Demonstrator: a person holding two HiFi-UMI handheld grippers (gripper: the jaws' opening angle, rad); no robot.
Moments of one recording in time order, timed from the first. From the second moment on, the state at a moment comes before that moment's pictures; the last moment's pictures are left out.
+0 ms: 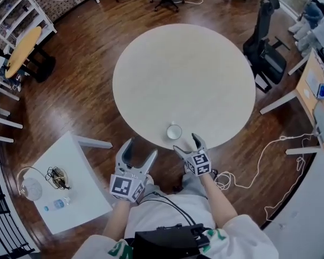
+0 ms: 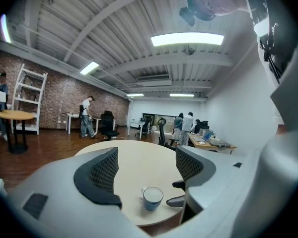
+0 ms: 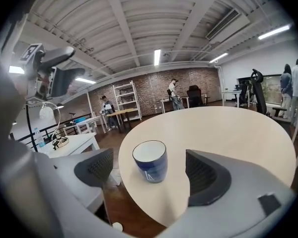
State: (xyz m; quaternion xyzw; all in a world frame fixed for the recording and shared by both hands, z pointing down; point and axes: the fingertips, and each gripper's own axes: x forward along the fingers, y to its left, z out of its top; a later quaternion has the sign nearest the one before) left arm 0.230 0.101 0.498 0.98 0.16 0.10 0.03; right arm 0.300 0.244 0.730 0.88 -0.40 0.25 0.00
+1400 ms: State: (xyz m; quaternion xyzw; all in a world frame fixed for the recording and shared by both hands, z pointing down) left arm 0.152 0.034 0.474 1.00 0.03 0.04 0.03; right arm 0.302 0.200 0.630 0.87 -0.45 0.19 0.03
